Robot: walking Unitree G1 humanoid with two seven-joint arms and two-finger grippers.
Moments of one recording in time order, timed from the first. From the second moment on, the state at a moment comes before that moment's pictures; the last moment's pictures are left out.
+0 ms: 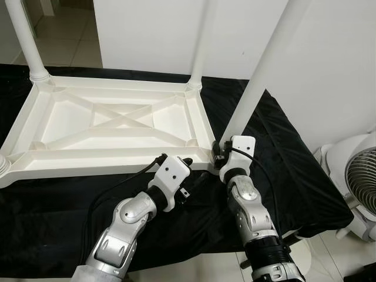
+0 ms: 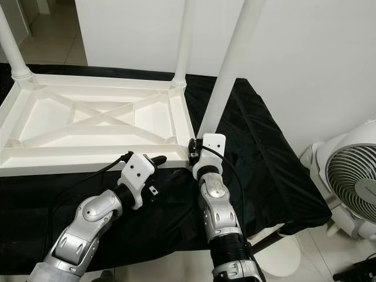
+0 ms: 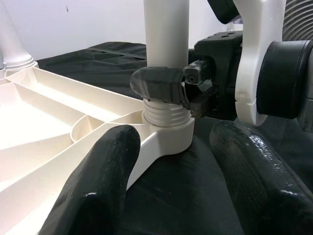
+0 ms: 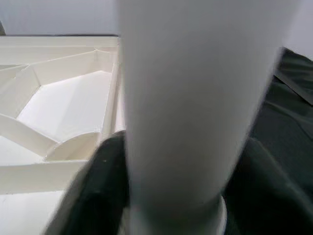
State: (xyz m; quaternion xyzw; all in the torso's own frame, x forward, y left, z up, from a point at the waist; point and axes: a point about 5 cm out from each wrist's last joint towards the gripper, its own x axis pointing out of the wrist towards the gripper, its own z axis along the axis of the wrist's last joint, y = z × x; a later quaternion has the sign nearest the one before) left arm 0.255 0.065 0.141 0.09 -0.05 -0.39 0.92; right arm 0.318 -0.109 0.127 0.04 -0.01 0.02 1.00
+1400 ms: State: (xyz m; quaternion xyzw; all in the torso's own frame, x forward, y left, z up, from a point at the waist) left arm 0.255 0.067 0.145 0.09 -0.05 -0.38 0.92; right arm 0.347 -0.147 0.132 -0.06 0.02 0.41 0.91
